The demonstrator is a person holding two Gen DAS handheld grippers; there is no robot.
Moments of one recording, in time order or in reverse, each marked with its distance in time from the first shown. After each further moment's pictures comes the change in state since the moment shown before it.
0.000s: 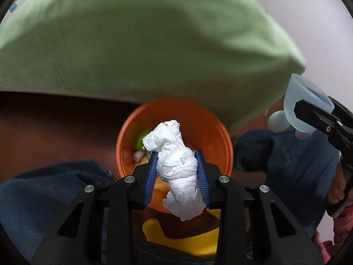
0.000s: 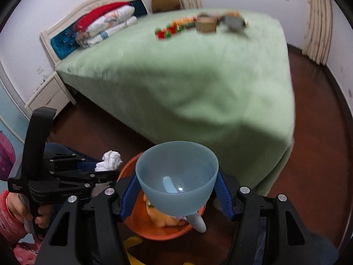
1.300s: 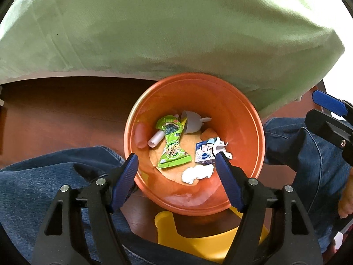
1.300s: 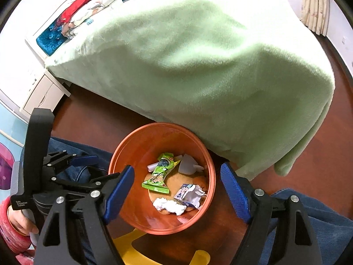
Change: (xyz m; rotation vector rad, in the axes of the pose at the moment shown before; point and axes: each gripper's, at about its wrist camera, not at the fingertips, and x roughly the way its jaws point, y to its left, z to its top) left arm 0.043 0.003 -0.004 -0.023 0.081 0.140; right arm 0.056 -0.006 -0.022 0.089 0.132 0.020
